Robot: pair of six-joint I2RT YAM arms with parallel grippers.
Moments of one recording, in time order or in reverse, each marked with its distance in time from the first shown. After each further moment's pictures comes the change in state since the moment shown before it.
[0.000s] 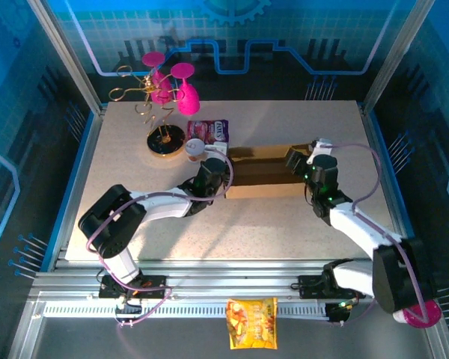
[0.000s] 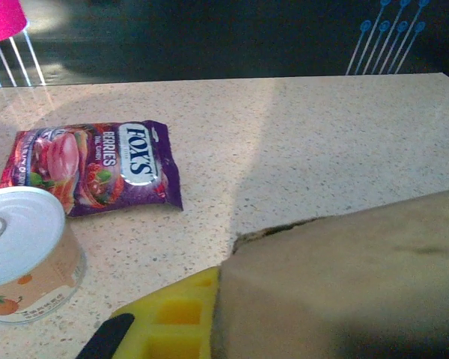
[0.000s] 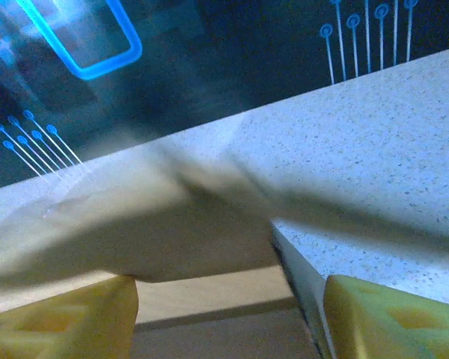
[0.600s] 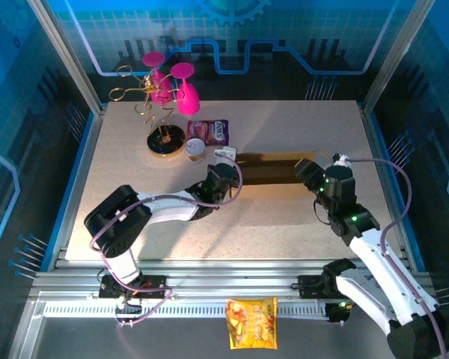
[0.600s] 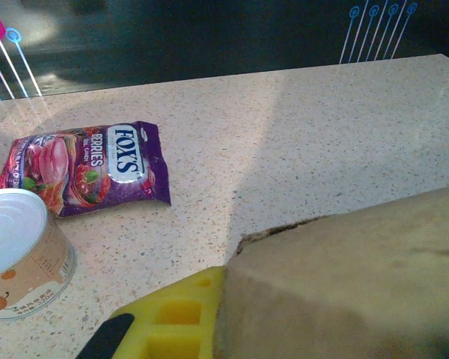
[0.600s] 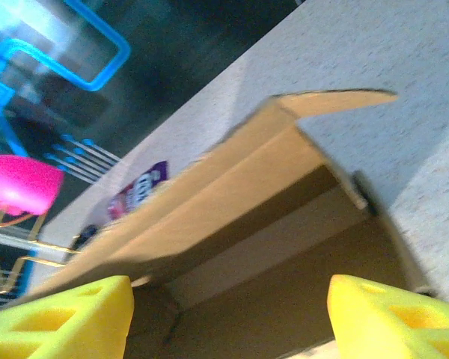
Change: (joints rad) left arm -0.071 0.032 0.024 -0.008 -0.088 0.042; right arm 0.069 -0.386 0.114 -0.638 0.001 0.447
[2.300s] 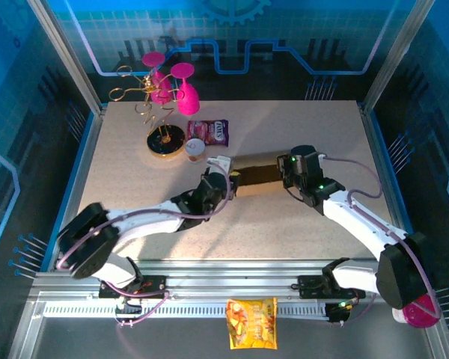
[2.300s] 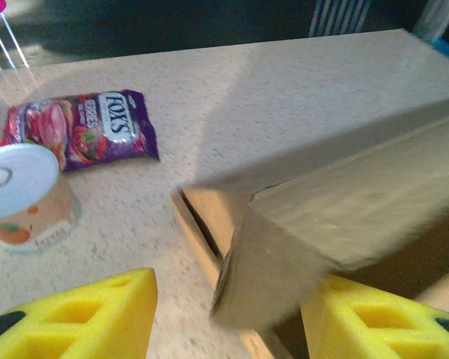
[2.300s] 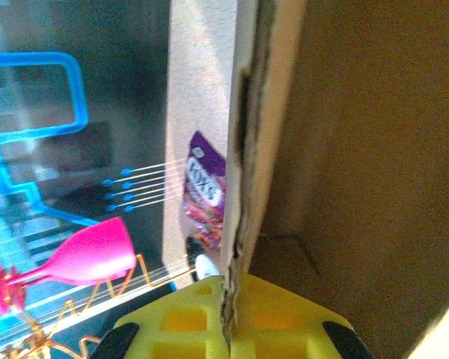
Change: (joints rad) left arm -0.083 -0.289 -0.111 -0.254 0.035 -0.106; right arm 0.102 0.455 0.102 0.205 -0.036 0.775
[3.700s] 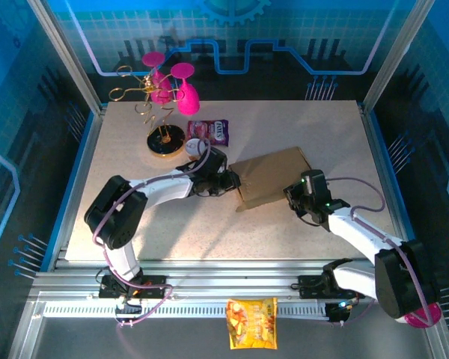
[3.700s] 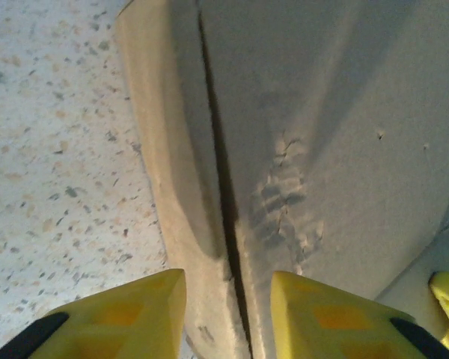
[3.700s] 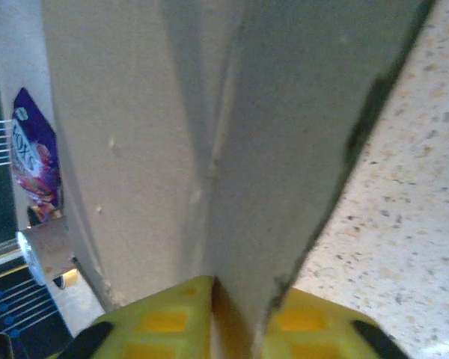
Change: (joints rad) left arm 0.274 0.340 0.308 -0.401 0.760 -0.621; right arm -0.121 -0.063 -0.265 -0.050 -0.209 -0.265
